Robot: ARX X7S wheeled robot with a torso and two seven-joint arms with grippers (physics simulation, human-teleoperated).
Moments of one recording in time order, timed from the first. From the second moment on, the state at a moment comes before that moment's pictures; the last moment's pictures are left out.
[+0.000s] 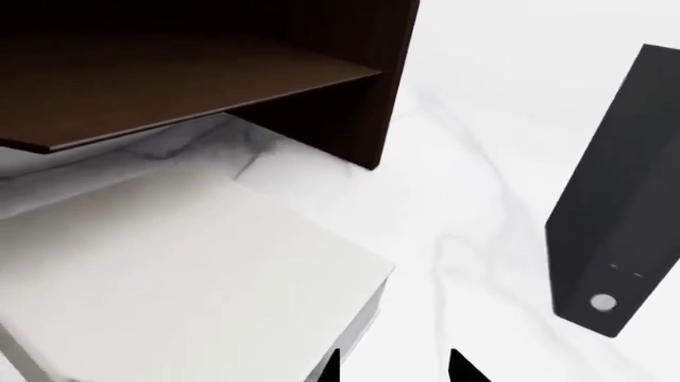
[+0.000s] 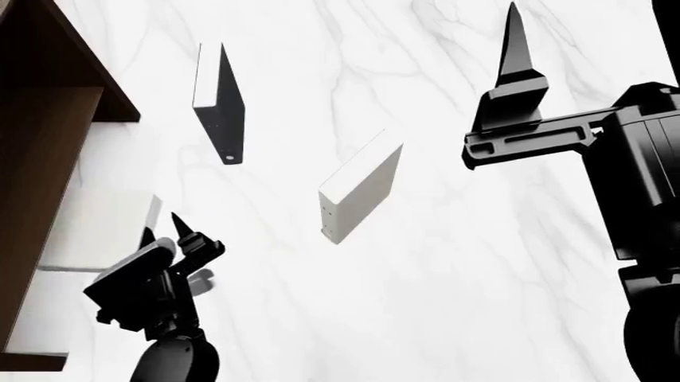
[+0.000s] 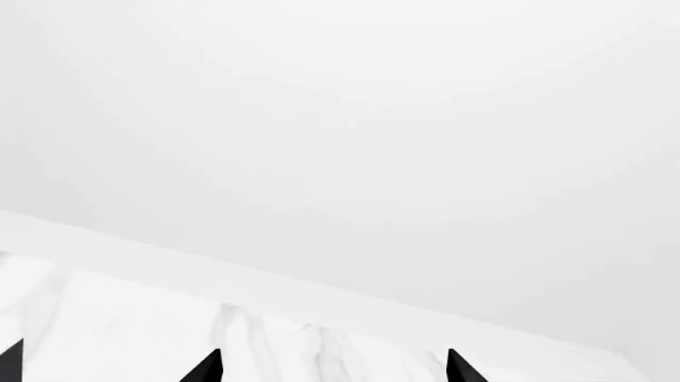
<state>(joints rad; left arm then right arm) -0.37 -0.27 0.39 -0.35 -0.53 0.48 -0.67 1.66 1.12 -1.30 -0.85 1.26 0.24 1.15</state>
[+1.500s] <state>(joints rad) -0.50 -0.29 0.30 -0.62 -0.49 0.54 -0.66 1.71 1.08 -1.26 -0.87 1.33 0.31 1.19</state>
